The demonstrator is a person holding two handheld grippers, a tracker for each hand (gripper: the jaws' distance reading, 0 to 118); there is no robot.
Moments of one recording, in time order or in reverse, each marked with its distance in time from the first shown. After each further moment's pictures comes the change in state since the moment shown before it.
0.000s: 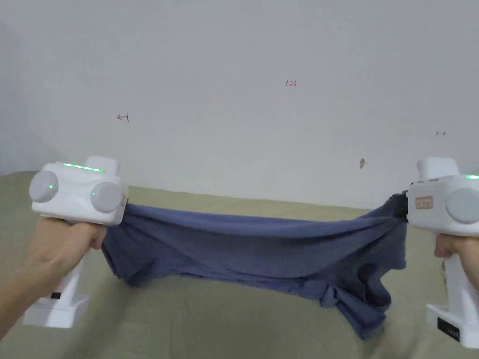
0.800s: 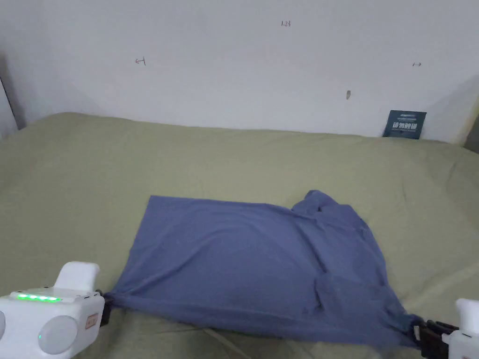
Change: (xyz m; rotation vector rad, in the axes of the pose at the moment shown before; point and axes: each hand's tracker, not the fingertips) left arm -0.089 -0.319 0.252 -0.198 -0.161 -0.020; right arm 0.027 -0.328 0.306 -0.223 0.104 -0.162
